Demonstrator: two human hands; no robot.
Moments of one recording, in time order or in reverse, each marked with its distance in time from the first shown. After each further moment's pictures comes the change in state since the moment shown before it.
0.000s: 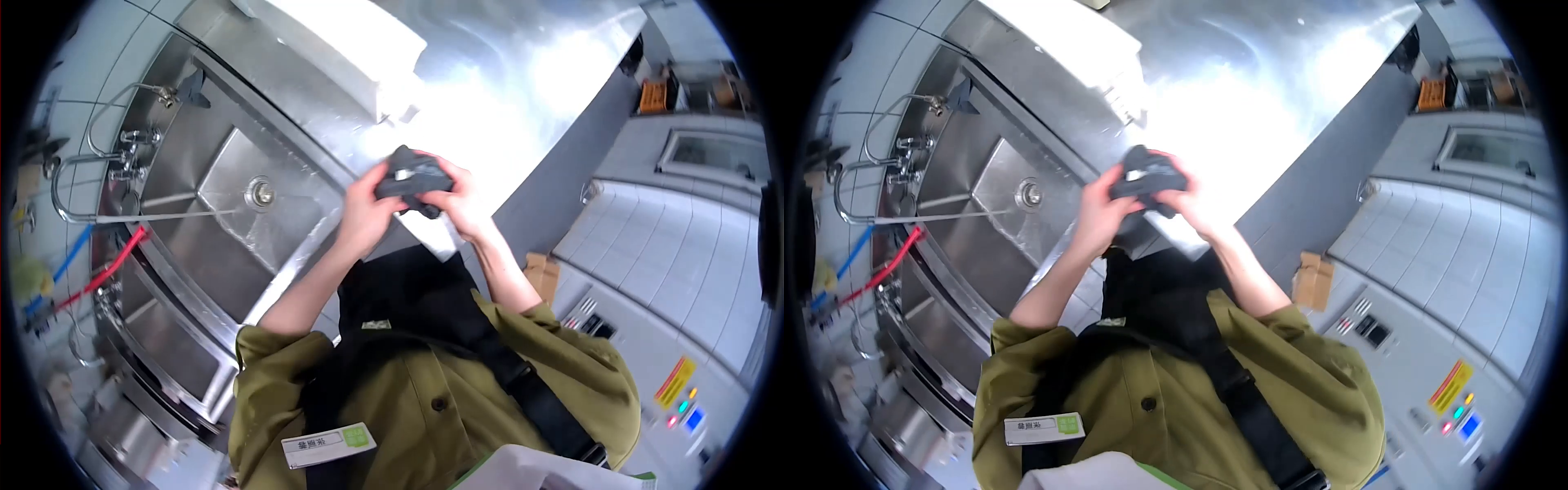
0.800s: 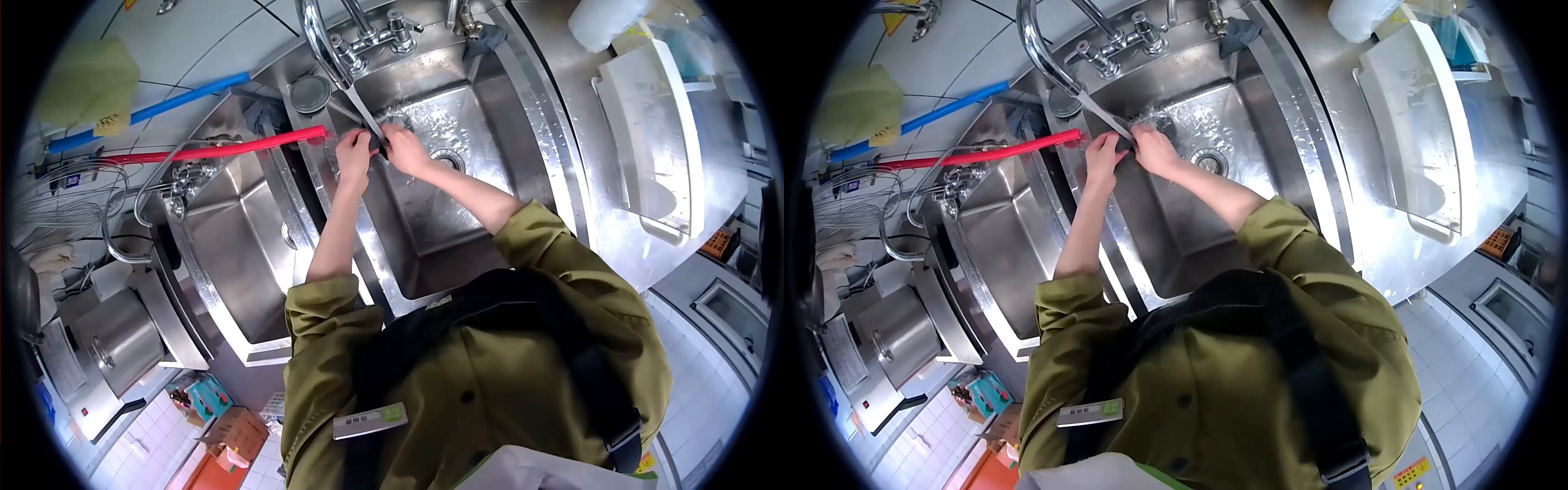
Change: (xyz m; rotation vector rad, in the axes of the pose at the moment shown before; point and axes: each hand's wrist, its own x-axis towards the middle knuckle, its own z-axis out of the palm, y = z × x) left_hand -0.049 -0.045 -0.485 -0.179 0.864 -0.065; right_hand 0.219 0.163 0.486 -0.874 -0.456 -0.569
